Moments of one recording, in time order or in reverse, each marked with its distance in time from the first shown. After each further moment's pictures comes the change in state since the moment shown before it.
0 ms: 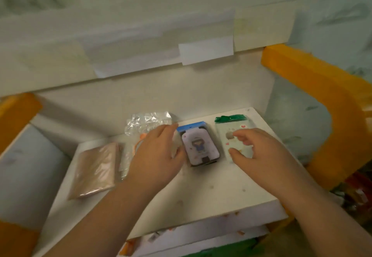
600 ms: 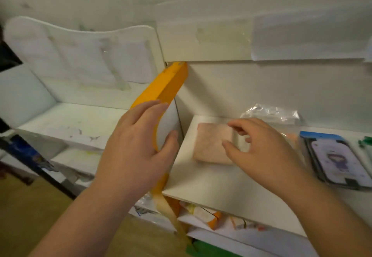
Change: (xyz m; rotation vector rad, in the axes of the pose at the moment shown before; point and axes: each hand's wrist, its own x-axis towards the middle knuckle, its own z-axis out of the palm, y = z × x) left_hand -0.151 -0.163 -0.173 0.174 0.422 -0.284; right_hand -0.011 -0.231 0.136 0.169 -0.272 -0.450
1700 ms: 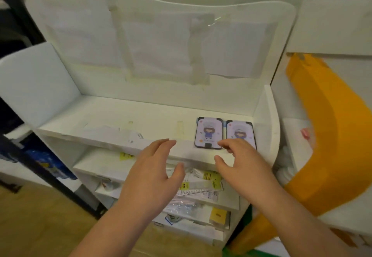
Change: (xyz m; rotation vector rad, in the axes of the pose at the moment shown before) left_hand 0.013 -0.375 -0.017 -0.175 -0.309 -0.120; right_hand 0.085 -0.208 0.308 -0.069 -0.126 0.180
